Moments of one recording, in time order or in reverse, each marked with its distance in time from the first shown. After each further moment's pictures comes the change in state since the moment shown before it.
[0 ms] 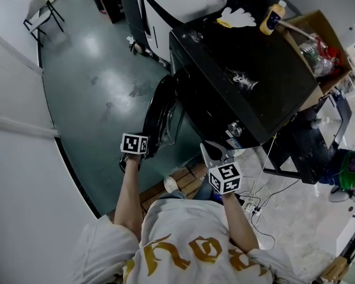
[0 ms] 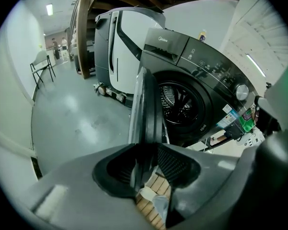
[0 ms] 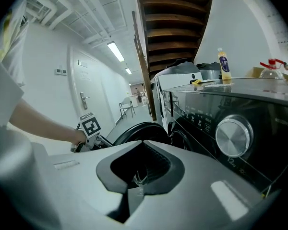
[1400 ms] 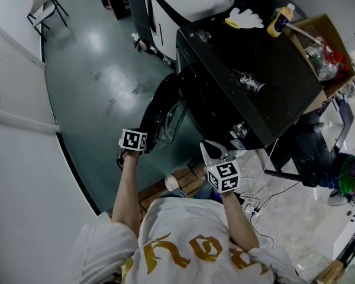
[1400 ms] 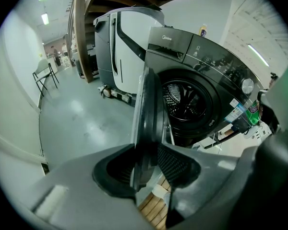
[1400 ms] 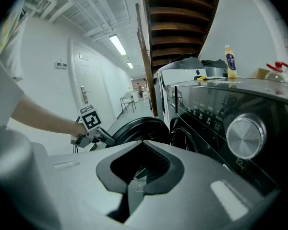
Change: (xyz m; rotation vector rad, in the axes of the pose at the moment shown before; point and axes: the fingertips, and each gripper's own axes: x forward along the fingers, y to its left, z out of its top) left arm -0.002 0.035 0.001 0.062 0.015 0.075; right arm 0.018 0.010 -0.006 -0.037 0.066 0.004
